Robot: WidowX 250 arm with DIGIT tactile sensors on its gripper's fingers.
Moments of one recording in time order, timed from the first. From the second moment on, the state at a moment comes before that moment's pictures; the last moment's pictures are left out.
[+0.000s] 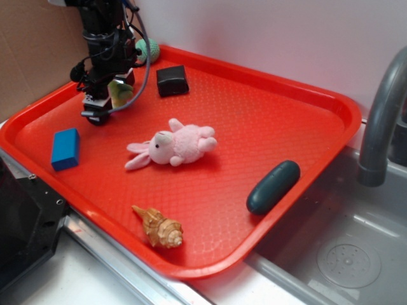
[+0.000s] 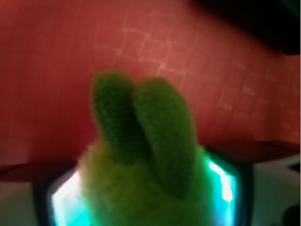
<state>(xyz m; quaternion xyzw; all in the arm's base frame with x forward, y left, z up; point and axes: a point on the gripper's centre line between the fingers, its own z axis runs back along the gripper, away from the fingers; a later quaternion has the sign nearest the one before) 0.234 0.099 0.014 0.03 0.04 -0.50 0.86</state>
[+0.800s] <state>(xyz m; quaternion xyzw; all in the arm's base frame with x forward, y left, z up) 0.234 0.020 0.134 -0.01 0.01 -0.15 0.99</state>
